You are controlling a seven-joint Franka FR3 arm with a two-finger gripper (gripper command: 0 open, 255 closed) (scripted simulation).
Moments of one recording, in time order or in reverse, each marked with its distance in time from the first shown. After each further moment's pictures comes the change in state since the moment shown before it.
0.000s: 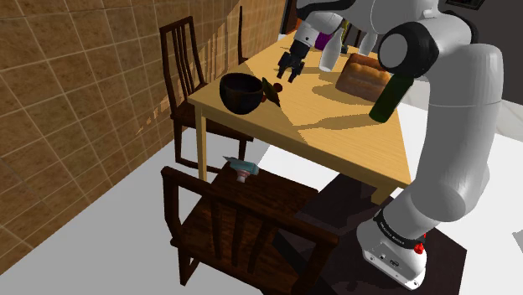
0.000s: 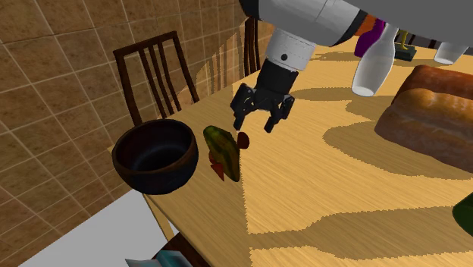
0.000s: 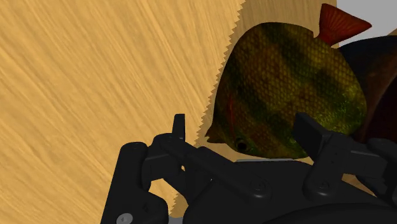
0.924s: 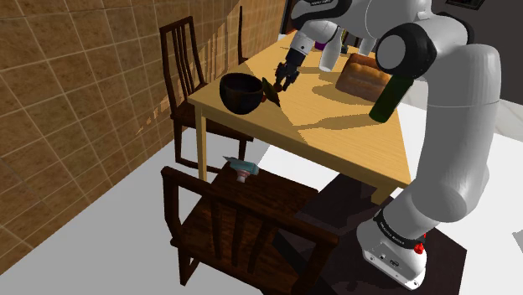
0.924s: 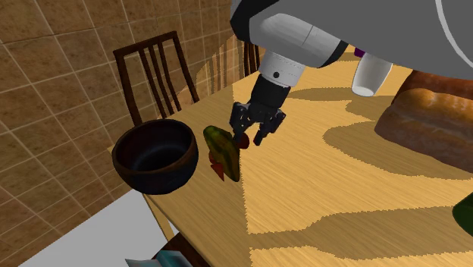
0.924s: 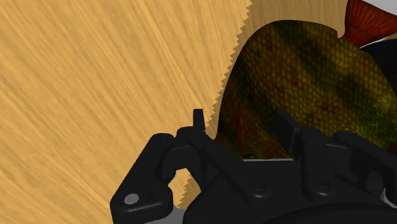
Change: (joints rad) arm 0.018 0.011 0.009 -0.065 0.014 0.074 -0.015
